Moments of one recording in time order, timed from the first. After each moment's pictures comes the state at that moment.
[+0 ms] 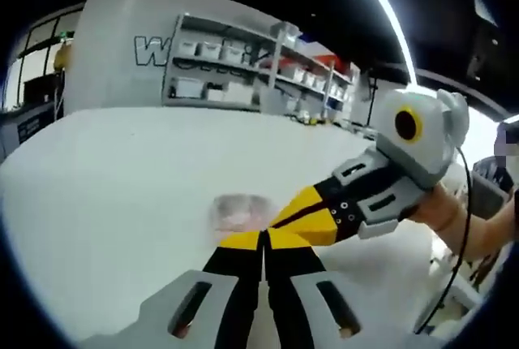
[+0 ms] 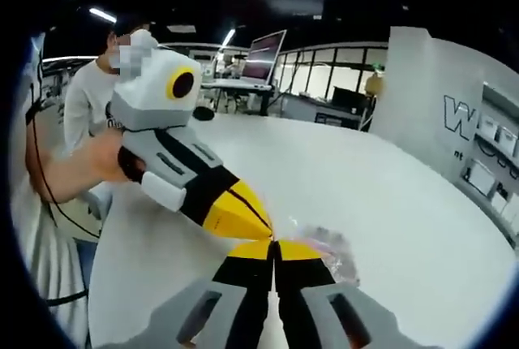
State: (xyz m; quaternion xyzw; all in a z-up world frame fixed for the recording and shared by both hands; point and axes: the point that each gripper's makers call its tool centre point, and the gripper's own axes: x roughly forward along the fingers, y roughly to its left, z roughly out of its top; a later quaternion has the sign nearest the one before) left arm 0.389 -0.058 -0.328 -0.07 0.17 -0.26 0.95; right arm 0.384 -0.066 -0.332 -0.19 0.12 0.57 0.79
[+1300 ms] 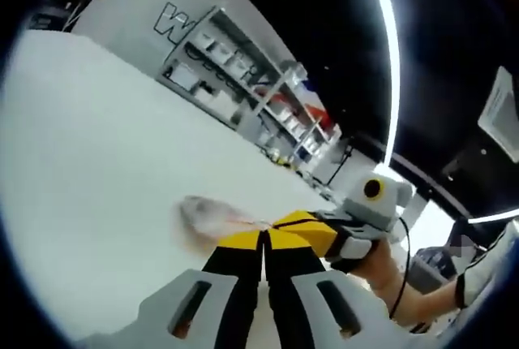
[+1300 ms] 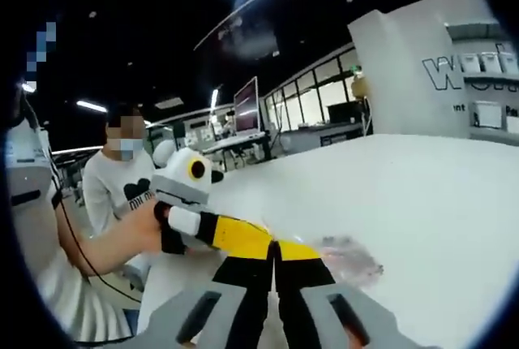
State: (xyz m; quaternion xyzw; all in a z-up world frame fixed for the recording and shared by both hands) left arm 0.384 -0.072 -0.316 -0.29 0.16 -0.32 0.89; right arm 0.378 -0.076 -0.307 0.01 0.14 0.60 0.78
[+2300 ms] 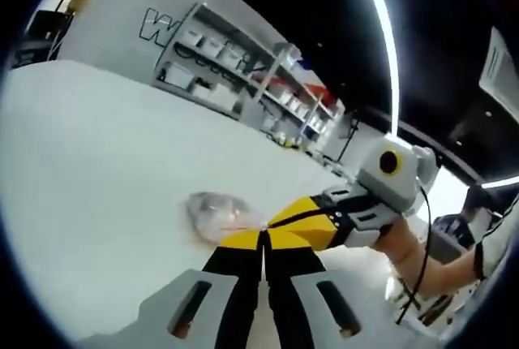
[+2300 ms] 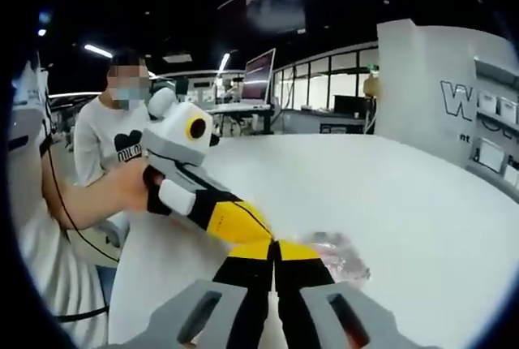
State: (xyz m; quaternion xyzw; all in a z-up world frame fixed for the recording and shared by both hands) left arm 0.385 -0.072 -0.328 -0.22 0.18 -0.32 0.90; right arm 0.377 -0.075 -0.322 -0.11 0.13 0.59 0.79
